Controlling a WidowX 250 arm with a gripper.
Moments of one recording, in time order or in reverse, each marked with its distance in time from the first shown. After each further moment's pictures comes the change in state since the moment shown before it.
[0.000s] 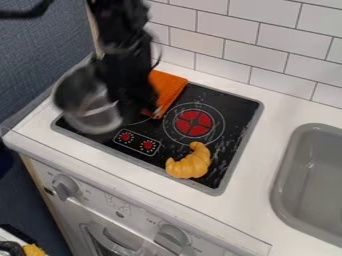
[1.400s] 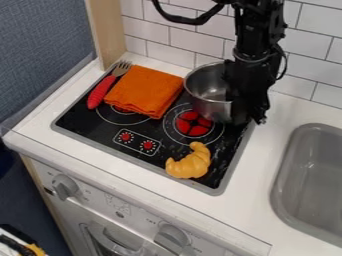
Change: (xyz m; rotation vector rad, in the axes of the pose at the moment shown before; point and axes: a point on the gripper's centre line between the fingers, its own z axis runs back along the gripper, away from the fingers) arm 0.109 -0.085 -0.066 -0.111 0.029 -0.465
